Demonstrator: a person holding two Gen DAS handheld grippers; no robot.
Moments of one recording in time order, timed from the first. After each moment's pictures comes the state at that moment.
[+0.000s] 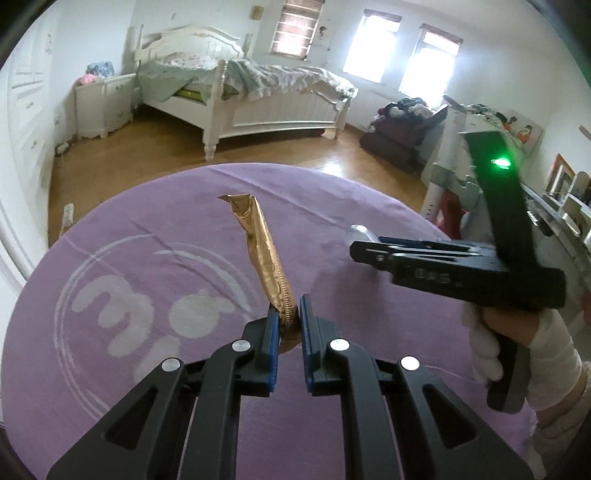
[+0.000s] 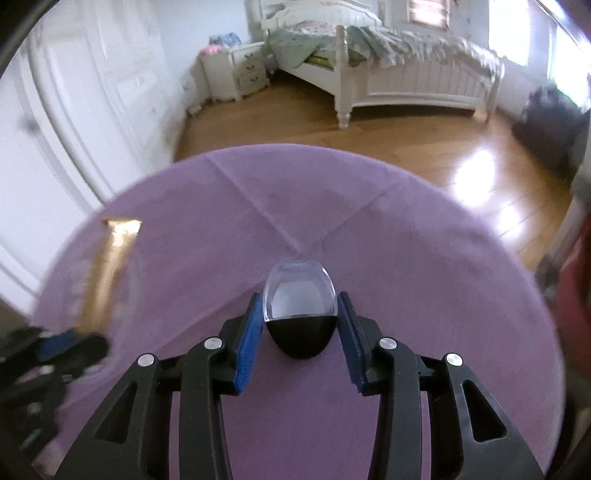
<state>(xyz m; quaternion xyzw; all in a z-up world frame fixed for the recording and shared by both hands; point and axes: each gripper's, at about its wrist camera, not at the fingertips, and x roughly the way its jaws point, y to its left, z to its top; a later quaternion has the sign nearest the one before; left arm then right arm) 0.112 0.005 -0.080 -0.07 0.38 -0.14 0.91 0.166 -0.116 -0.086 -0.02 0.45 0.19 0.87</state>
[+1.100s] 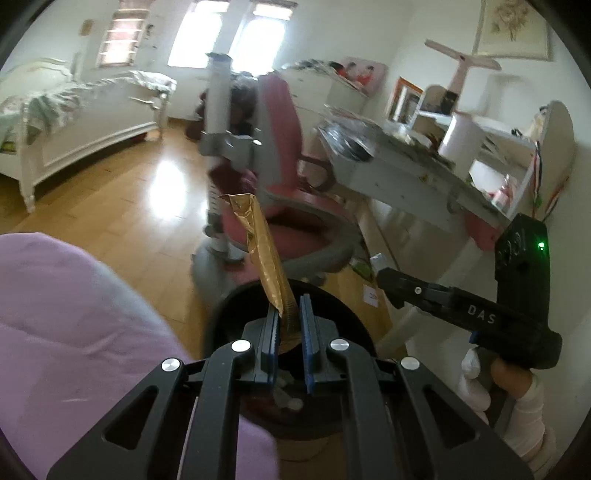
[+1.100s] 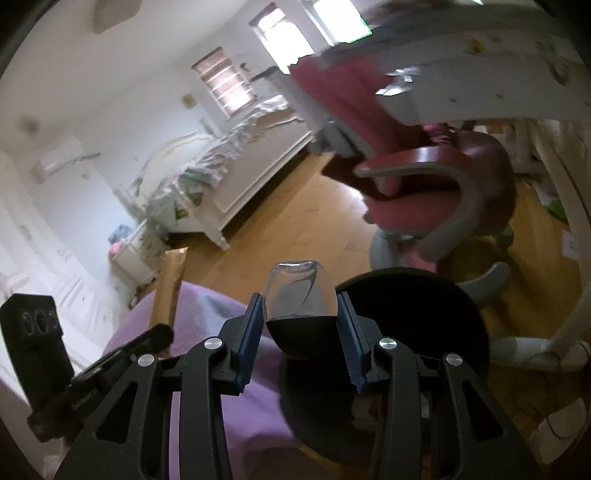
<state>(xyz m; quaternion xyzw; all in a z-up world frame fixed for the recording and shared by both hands) 0.060 -0.335 -0.052 0.00 0.35 -0.44 0.83 -0.085 -0.543 -0.062 0.28 0.27 -0.03 0.92</state>
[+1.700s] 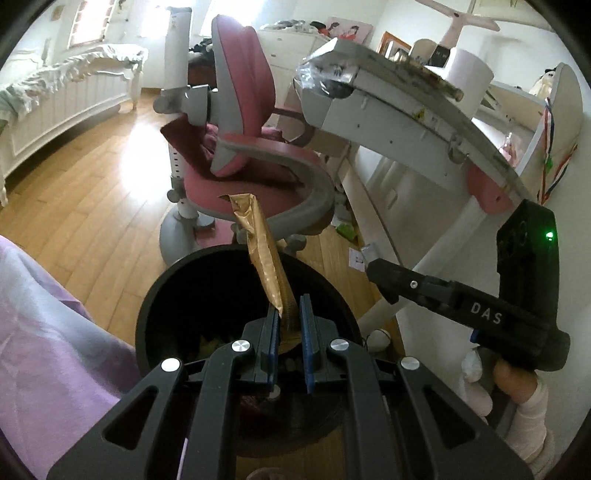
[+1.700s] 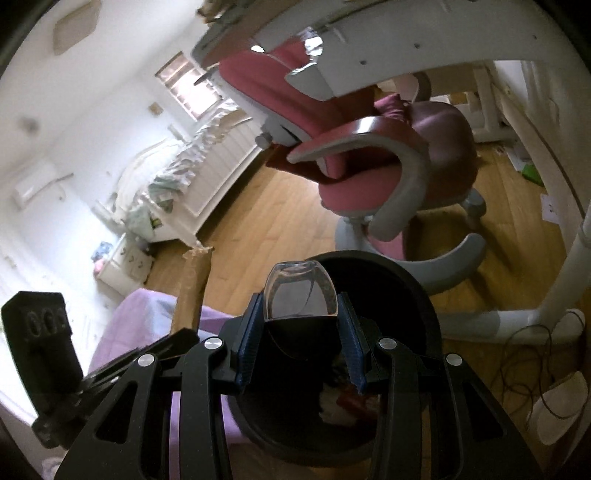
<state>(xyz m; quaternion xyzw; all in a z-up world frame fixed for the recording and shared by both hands) 0.062 -0.407 -0.096 0.04 0.40 -0.46 0.79 -0.106 -0.588 -0.104 0.32 0.30 -0.07 0.90</state>
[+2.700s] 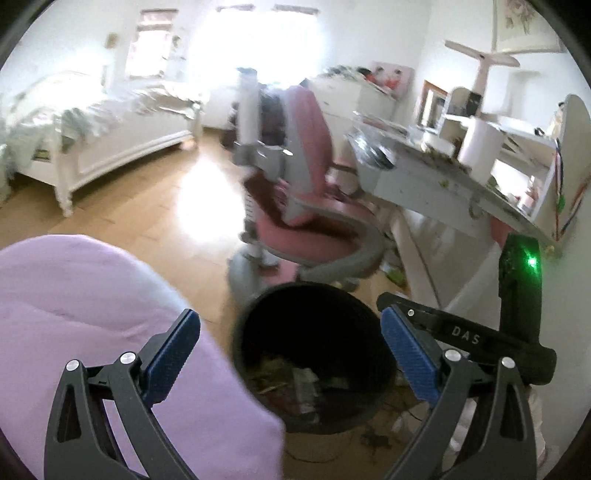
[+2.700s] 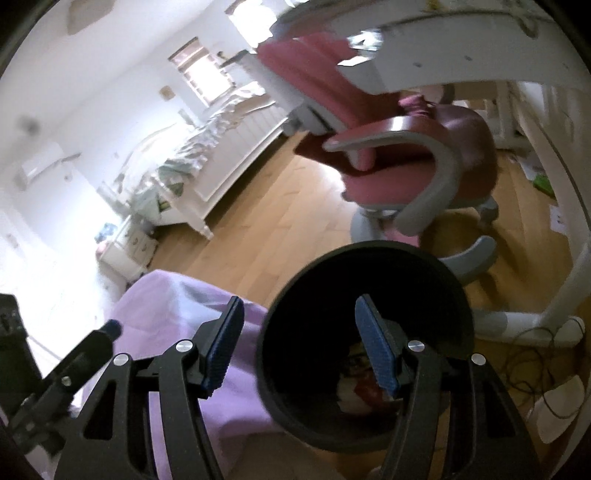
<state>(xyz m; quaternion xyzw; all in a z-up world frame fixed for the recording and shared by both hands) 0.035 -0.306 -0.028 0.01 0.33 -0.35 0.88 -0.092 -0.527 -0.076 0.29 0.31 -0.05 0.90</state>
